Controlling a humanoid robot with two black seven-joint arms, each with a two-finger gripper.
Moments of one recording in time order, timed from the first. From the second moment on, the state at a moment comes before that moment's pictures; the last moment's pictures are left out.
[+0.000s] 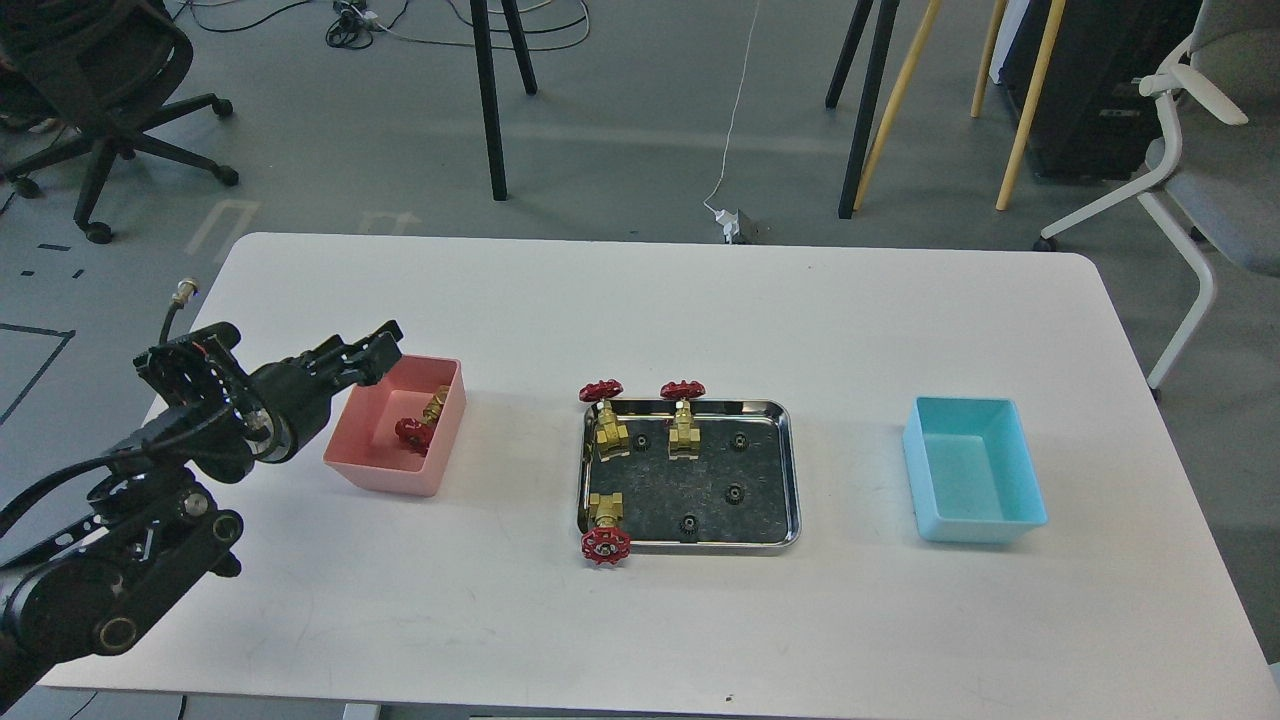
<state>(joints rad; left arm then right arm) -0.35 0.51 -1.02 -1.23 1.68 -0.06 0.08 0.63 -0.98 0.53 0.53 -0.22 0.49 0.19</state>
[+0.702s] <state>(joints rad) -1.07 0.67 -1.05 -0.87 0.81 -0.21 0.14 1.00 -0.81 0.42 1.25 -1.26 0.49 0.19</state>
